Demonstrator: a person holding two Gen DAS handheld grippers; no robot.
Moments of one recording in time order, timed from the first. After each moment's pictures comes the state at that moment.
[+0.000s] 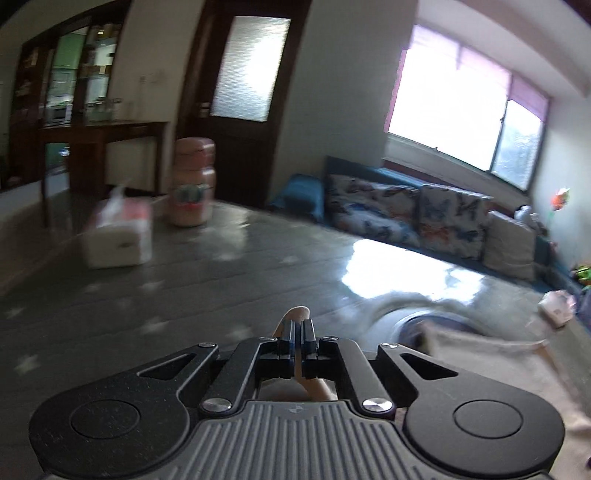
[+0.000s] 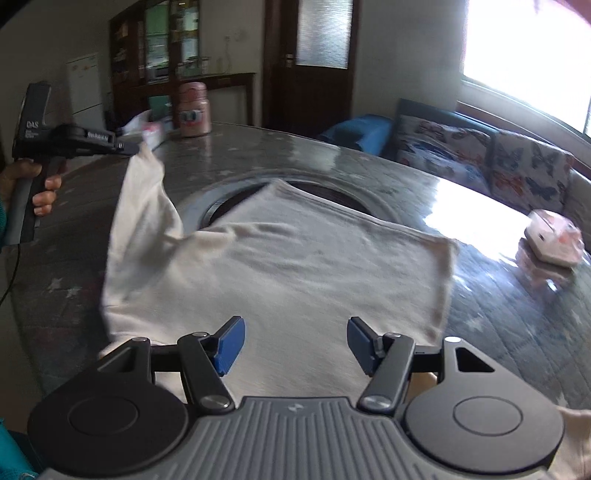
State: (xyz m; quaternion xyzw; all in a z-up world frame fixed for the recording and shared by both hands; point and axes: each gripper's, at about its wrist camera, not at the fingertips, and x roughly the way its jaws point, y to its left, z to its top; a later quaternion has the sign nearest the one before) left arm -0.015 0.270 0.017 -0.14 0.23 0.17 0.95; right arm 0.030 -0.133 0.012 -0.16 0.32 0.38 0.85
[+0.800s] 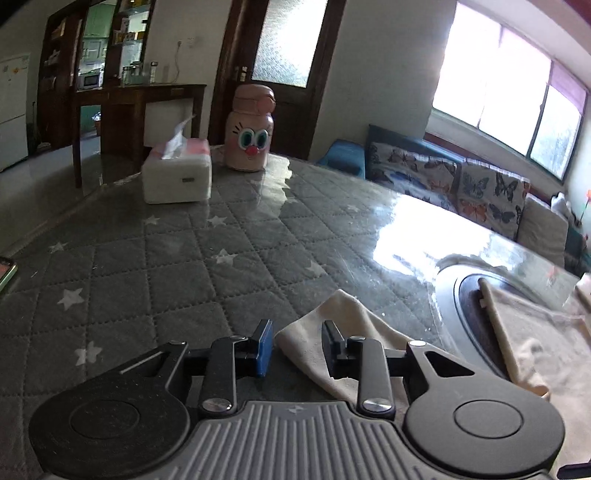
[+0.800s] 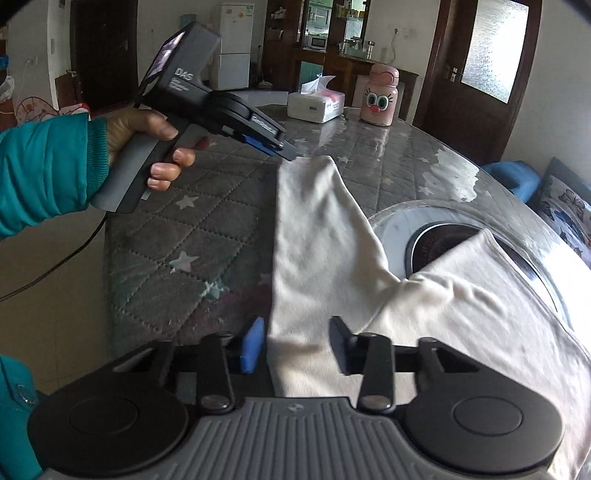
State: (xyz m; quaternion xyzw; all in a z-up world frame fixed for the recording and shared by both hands) left arm -0.028 0.295 -0.020 -0.16 0.29 0.20 0.92; right arm -0.023 -0.002 -0.015 -0.28 0.28 0.55 0.74
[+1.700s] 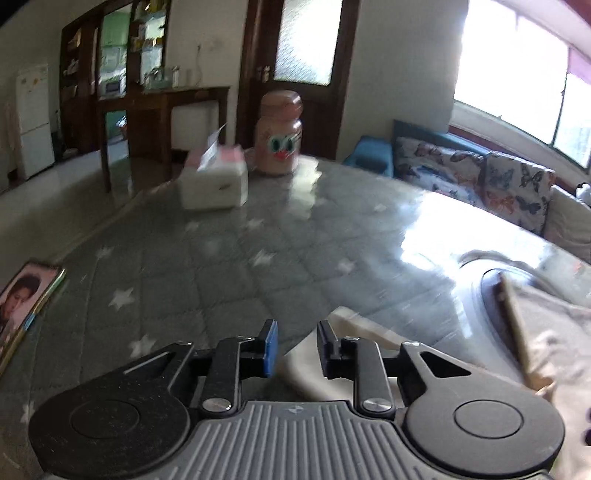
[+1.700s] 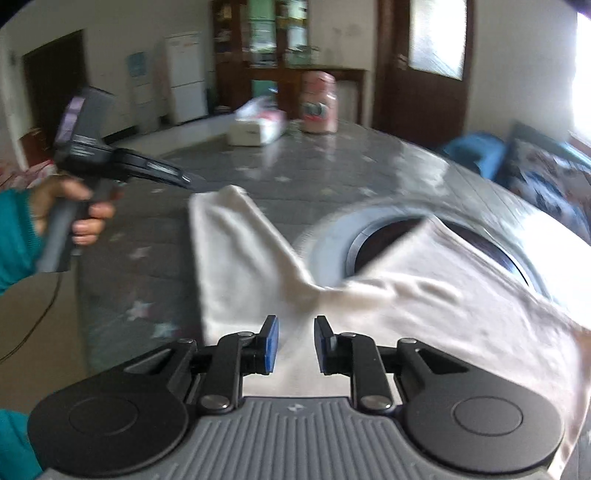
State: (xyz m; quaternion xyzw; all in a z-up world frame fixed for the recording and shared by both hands) left arm -0.046 0.281 0.010 -0.14 0.29 0.24 0.92; right arm 0.030 -0.028 0.000 -0.19 0.32 0.51 0.77
